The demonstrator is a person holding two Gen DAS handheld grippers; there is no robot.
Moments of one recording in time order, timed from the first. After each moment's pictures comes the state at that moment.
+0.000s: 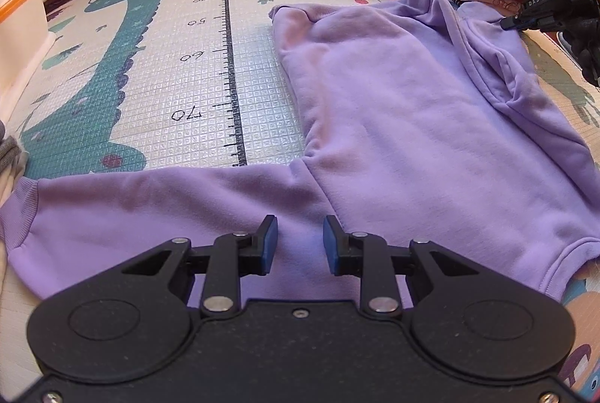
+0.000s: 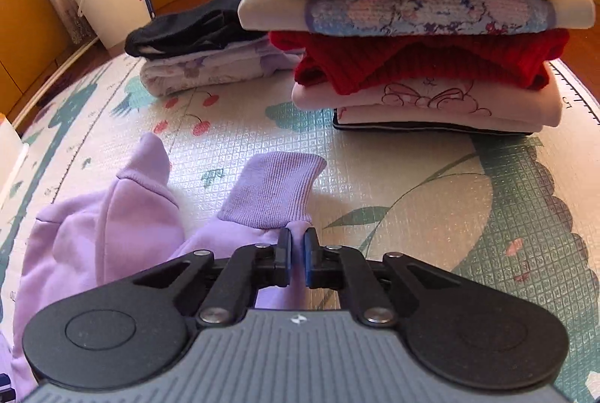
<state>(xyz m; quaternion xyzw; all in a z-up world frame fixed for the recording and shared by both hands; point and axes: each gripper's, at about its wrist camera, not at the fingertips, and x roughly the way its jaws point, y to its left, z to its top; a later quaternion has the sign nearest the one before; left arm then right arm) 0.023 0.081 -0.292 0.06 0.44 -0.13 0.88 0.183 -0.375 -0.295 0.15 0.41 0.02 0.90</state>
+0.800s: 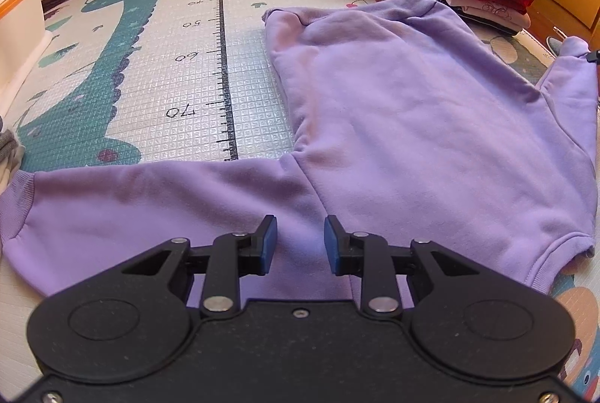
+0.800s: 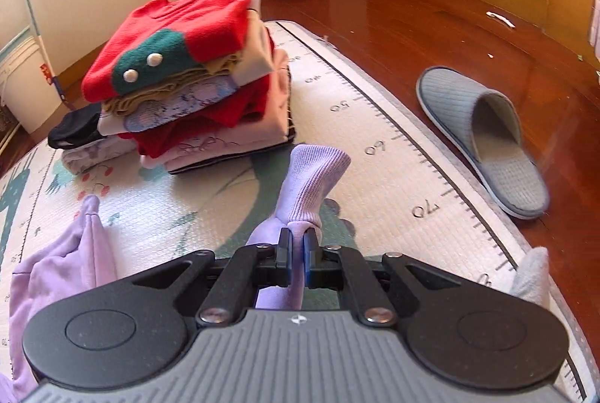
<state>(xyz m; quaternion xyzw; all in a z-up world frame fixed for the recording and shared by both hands) 0.011 0.085 -0.292 0.05 0.44 -0.14 0.89 0.043 -0.495 -0.242 0.21 0.38 -0.16 0.89</state>
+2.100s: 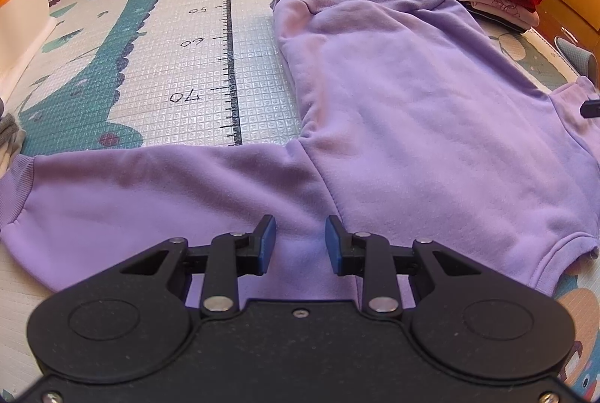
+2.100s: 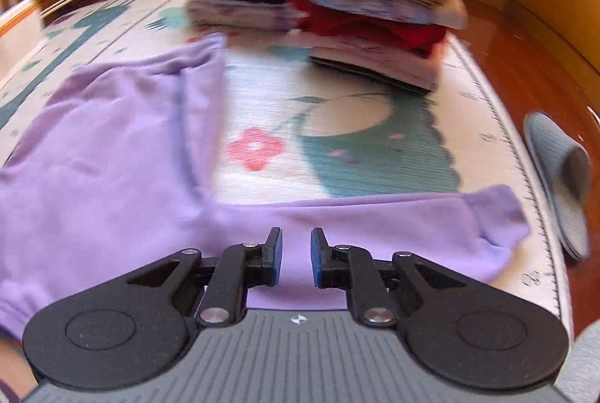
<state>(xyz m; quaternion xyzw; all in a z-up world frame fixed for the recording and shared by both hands) 0.013 0.086 -0.296 0.04 0.45 -0.14 0.88 0.001 -0.343 -0.269 -0.02 0.43 0.06 0.90</state>
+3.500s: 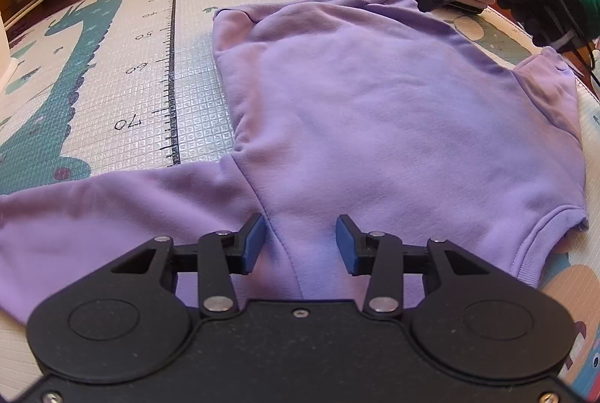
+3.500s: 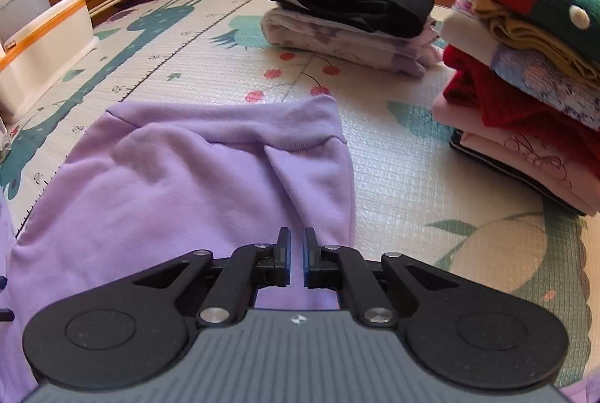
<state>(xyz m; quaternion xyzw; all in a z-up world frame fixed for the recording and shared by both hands) 0.007 0.057 -0.306 0.08 0.42 -0.20 0.88 0.185 -0.291 -0.276 -0.01 0.42 0.15 0.89</state>
